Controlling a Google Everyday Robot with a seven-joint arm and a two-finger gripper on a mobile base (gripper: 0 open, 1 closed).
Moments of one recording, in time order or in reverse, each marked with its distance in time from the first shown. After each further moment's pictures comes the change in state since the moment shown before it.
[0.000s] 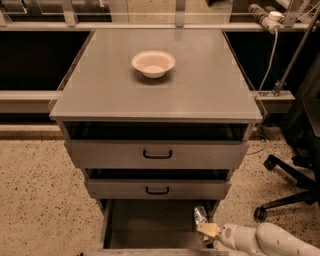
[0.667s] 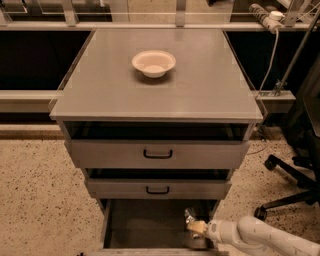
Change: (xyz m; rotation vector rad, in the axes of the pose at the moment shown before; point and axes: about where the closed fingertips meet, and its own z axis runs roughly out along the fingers) arm -0.001 -0.037 0.080 0.016 0.071 0.033
